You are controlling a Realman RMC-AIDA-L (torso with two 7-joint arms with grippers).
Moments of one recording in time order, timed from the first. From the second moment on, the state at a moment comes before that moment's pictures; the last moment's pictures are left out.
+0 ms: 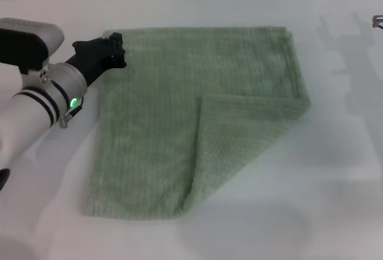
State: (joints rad) left arm -0.63 -2.06 -1.07 -0.31 2.81 0.59 -0.45; right arm 0.48 2.08 -1.85 -0.35 0.57 -1.09 0.01
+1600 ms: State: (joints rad) left arm -0.70 -2.07 -1.05 -0.29 2.85 0.37 -0.47; right arm 0.54 2.08 -1.87 -0.40 0.57 -0.88 0.01
